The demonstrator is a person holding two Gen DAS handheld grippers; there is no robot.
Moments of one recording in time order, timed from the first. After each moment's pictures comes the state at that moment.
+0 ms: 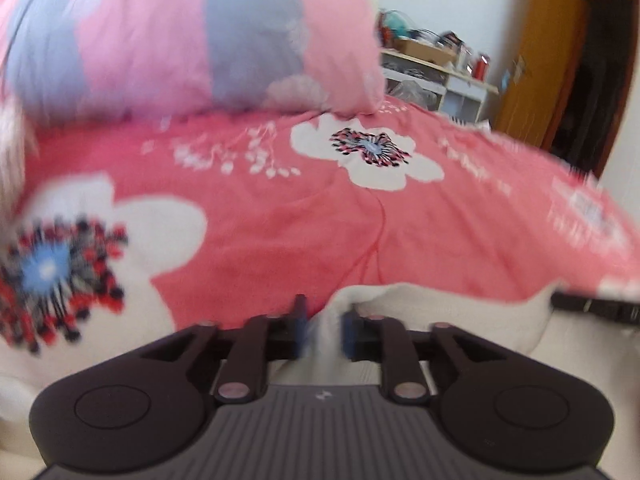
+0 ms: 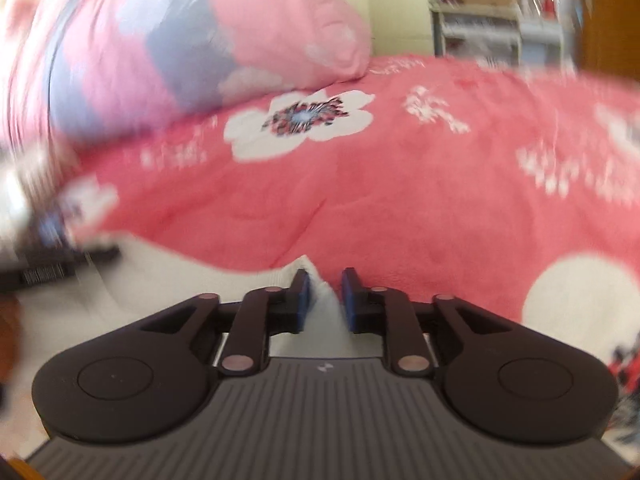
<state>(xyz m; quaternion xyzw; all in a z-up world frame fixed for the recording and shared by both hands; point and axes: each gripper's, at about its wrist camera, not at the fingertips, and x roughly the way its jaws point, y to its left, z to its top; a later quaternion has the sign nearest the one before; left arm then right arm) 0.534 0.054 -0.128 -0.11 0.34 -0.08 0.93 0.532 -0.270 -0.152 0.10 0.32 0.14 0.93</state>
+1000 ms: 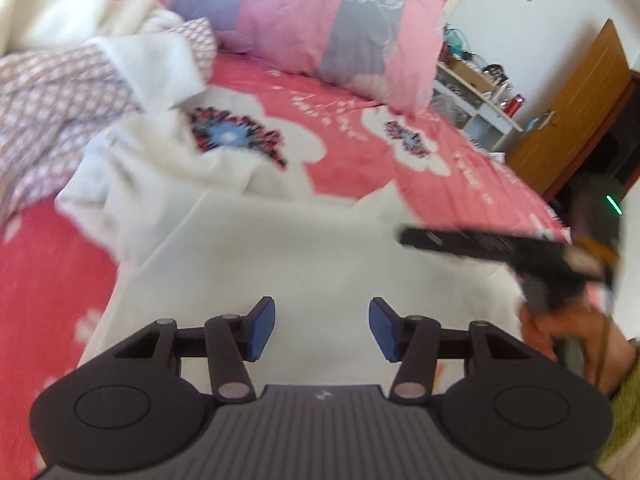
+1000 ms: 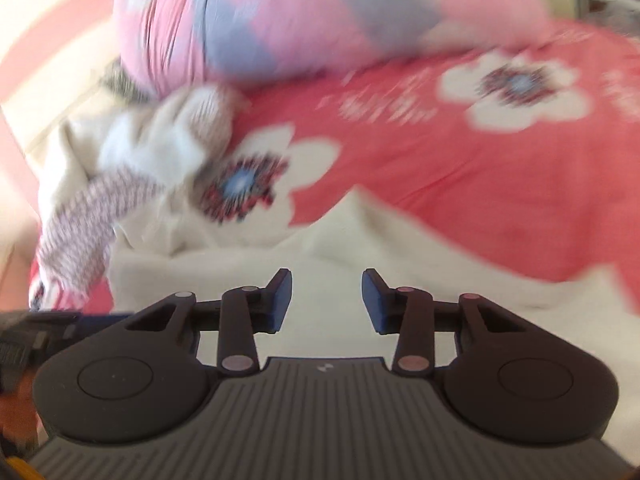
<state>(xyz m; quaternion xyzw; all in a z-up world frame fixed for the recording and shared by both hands) 0.353 0.149 -0.095 -0.20 0.38 -0.04 0.90 0.518 -0.095 -0.106 0.04 0.40 0.33 0.85</state>
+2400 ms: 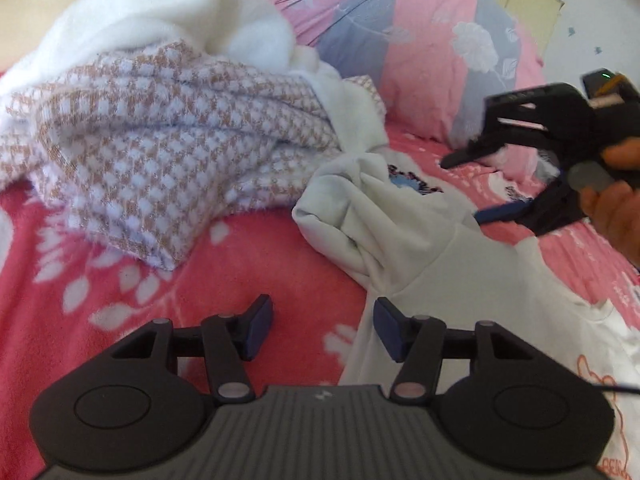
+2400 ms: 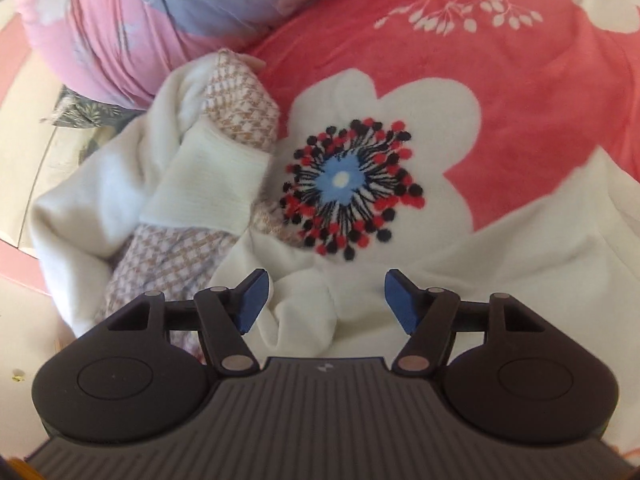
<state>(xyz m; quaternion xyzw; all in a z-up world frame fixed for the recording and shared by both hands) 0.310 0.251 -0.128 -0.20 0.30 0.10 0.93 0.564 0.066 -0.070 0.17 0.55 0.26 0.77</state>
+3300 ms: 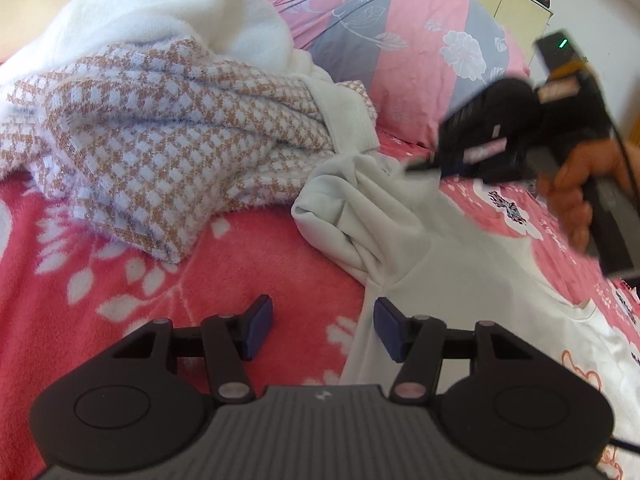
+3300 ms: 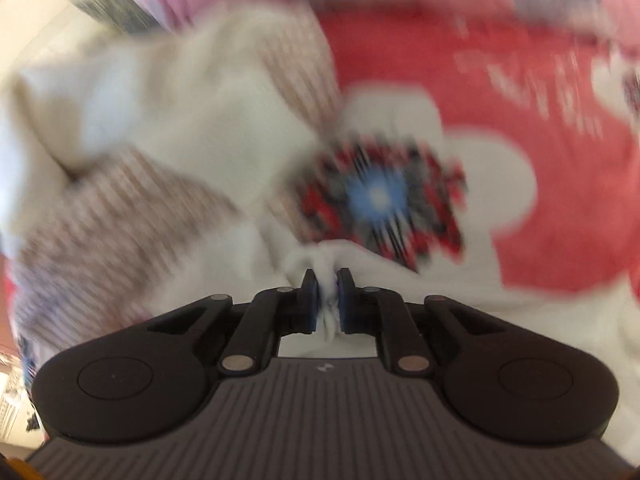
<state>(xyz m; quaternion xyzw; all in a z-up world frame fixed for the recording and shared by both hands) 0.297 0.257 -0.129 -0.21 0.29 0.08 0.93 0.540 0.124 -0.062 -0.01 0.46 0.31 0.83</state>
